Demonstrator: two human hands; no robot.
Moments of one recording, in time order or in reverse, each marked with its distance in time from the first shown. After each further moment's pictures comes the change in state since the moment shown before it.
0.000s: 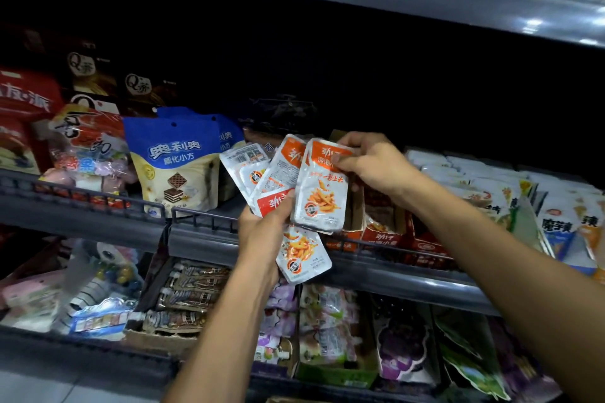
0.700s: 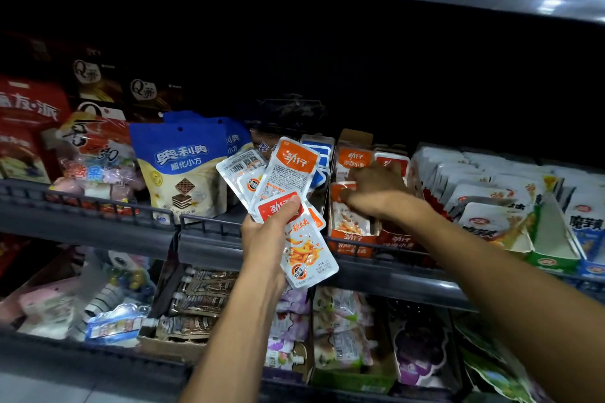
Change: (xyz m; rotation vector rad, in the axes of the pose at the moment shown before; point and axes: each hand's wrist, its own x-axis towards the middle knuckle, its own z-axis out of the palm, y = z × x) left_hand 0.007 0.001 -0.008 -0.080 0.016 -0.066; right_hand 0.016 0.049 0.023 -0.970 -0.051 0.048
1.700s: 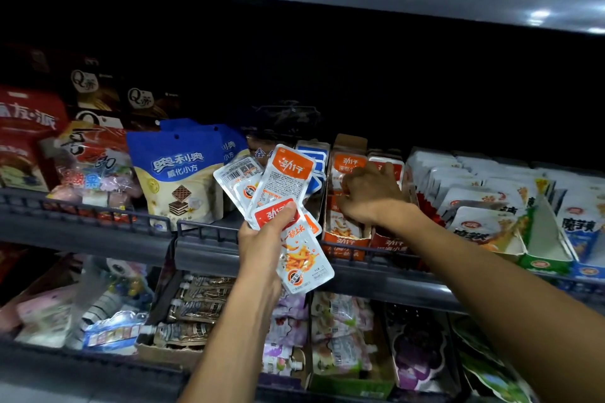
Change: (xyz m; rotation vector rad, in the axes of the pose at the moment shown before) left_hand 0.000 -0.001 0.000 0.017 -0.004 -0.033; right_hand 0.009 0.009 0.011 -0.256 0.089 -0.127
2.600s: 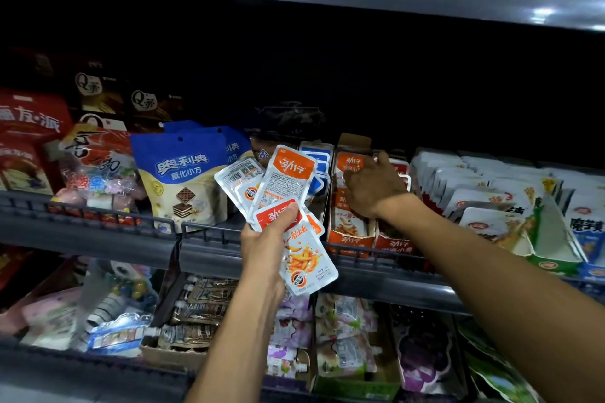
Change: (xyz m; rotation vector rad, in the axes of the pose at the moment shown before) left_hand 0.002 0.002 -0.003 -0.005 0.000 -0.005; right_hand 0.015 0.000 0.000 -0.207 0.020 -0.053
